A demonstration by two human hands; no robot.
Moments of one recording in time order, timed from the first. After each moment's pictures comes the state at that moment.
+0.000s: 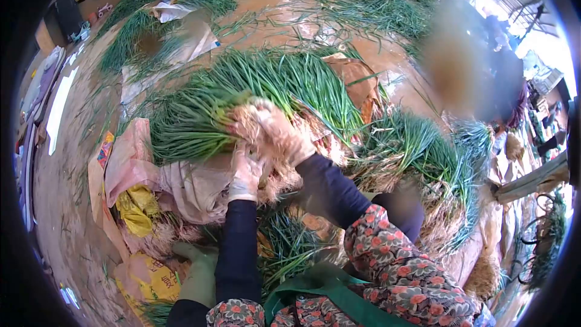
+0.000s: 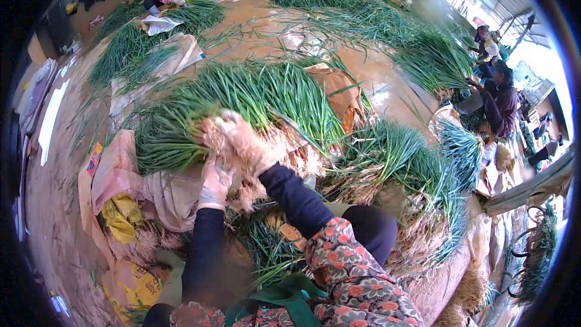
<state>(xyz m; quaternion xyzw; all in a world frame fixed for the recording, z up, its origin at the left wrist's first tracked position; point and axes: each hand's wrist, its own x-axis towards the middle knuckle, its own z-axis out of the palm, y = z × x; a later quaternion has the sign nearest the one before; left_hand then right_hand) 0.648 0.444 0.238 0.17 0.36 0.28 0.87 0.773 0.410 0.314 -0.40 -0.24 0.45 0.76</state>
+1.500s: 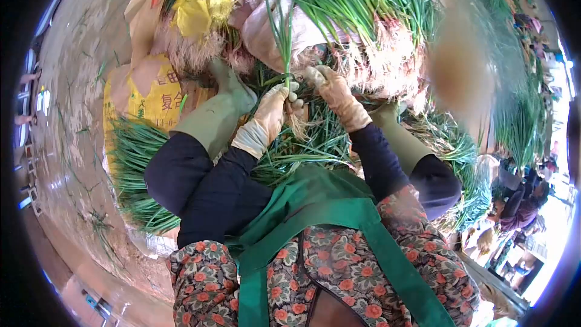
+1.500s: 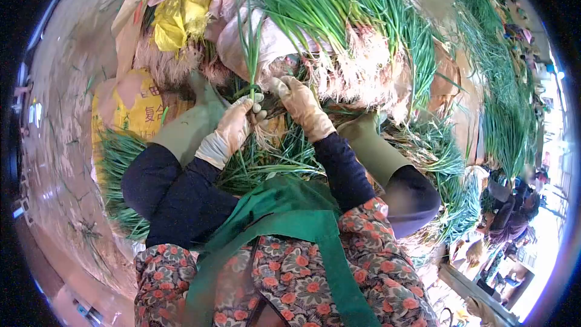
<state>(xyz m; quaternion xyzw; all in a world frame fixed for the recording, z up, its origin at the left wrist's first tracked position) 0.364 0.346 0.210 0.17 0.42 0.27 0.85 0.547 0.342 0.208 -0.62 -0.51 0.49 0.35</state>
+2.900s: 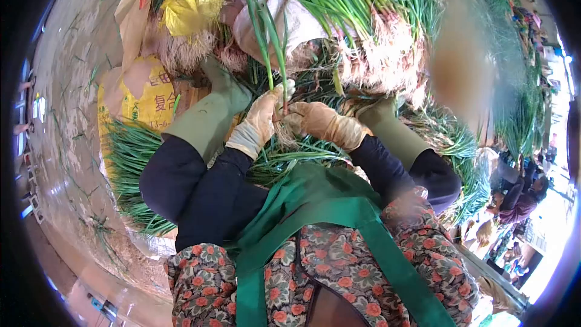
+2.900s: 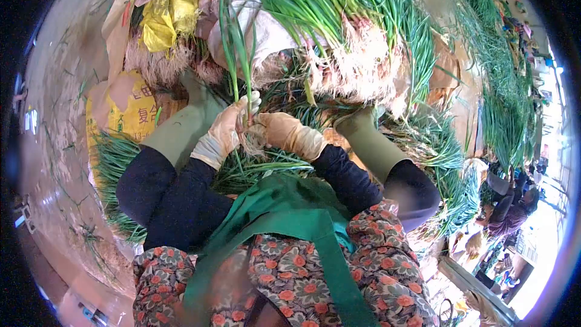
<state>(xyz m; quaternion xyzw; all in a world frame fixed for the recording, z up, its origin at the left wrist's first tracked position) 0.359 0.355 0.188 0.11 0.42 0.21 0.88 0.533 0.303 0.186 -0.49 -0.80 0.31 0.15</state>
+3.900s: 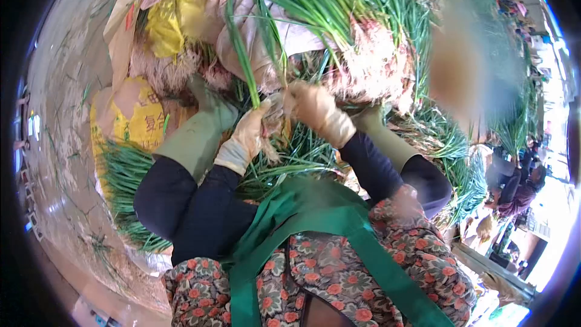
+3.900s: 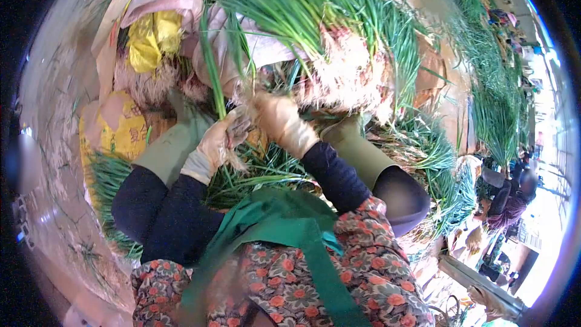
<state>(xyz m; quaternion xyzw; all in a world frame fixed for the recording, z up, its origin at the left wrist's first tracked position) 0.371 0.361 0.189 0.10 0.41 0.21 0.88 0.558 0.334 0.231 -0.66 -0.70 0.18 0.20</state>
